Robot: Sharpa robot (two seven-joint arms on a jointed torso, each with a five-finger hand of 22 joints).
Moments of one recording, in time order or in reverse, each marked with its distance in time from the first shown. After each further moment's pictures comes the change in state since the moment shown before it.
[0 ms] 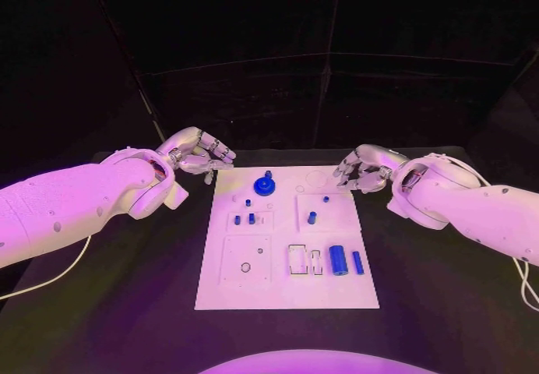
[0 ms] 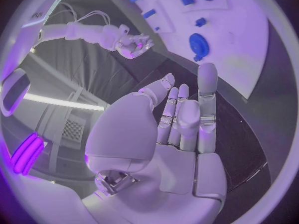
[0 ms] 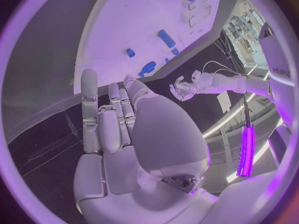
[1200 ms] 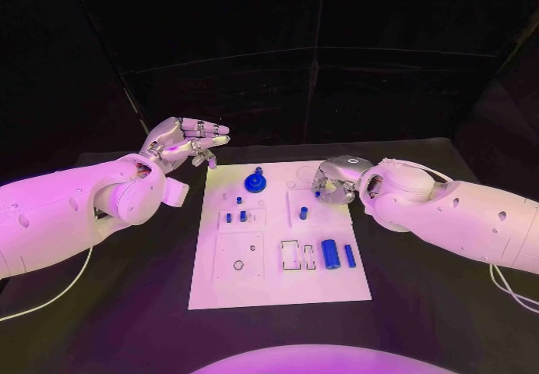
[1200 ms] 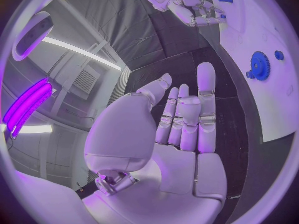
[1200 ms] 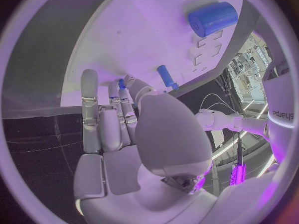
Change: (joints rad) left arm -0.008 -0.021 -0.002 0.081 0.467 0.061 0.207; left_hand -0.030 -0.013 -0.024 0.021 0.000 -0.003 0.002 0.000 -0.001 -0.003 0.003 0.005 0.000 -0.072 0.007 -0.075 -0.151 -0.001 -0.039 0.007 -0.050 -0.031; right arm -0.035 0.064 0.001 0.038 -0.320 0.108 -0.114; right_hand -0.019 -0.030 0.129 -0.027 -0.027 0.039 0.006 -0.050 0.001 0.040 0.011 -0.085 -0.157 0.004 0.018 -0.001 0.001 0.000 0.013 0.013 0.012 0.004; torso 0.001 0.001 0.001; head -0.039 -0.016
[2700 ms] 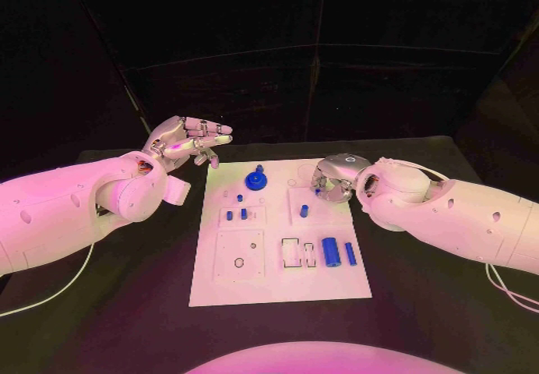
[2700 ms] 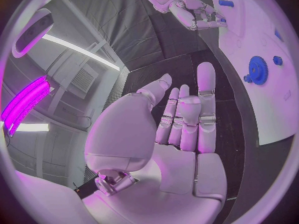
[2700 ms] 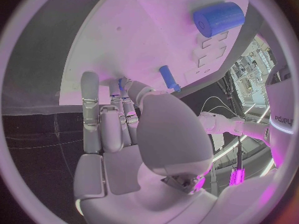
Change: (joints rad) left arm 0.001 0.004 0.000 -0.004 0.005 0.024 -0.030; left_hand 0.000 0.008 -0.010 -0.005 0.000 -0.010 0.010 0.000 0.000 -0.014 0.007 0.000 0.000 -0.001 0.001 0.000 -0.005 -0.001 0.000 0.000 -0.003 -0.004; right arm -0.009 0.017 0.001 -0.003 -0.039 -0.018 -0.025; right_hand -0.024 0.005 0.139 -0.048 -0.055 0.083 -0.024 -0.002 0.004 0.103 -0.025 -0.017 -0.026 -0.004 -0.018 0.033 0.033 0.000 0.018 -0.018 0.054 0.064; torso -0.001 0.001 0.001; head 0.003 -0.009
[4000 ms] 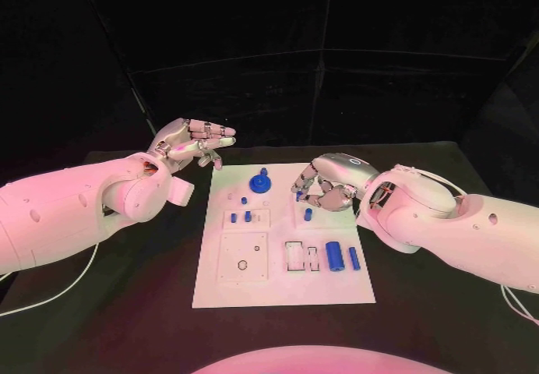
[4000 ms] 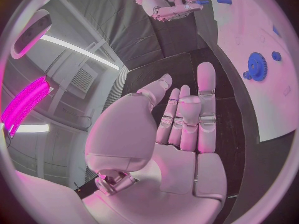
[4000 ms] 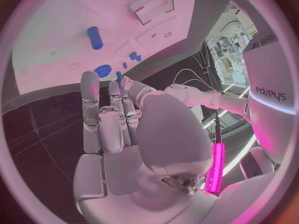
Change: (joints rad) left arm 0.000 0.004 0.000 -0.011 0.001 -0.009 -0.001; left_hand 0.004 0.004 -0.005 0.000 0.000 -0.015 0.007 0.000 -0.001 -0.014 0.007 0.000 0.000 -0.006 0.006 0.000 -0.008 0.000 0.000 0.000 -0.004 -0.003; right arm 0.007 -0.109 0.016 0.301 0.162 -0.158 0.062; right_hand 0.000 0.000 0.015 -0.009 0.000 0.003 0.002 0.000 -0.002 0.000 0.000 -0.006 -0.002 0.000 0.000 0.006 0.015 0.000 0.004 -0.004 0.004 0.004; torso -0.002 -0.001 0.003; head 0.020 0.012
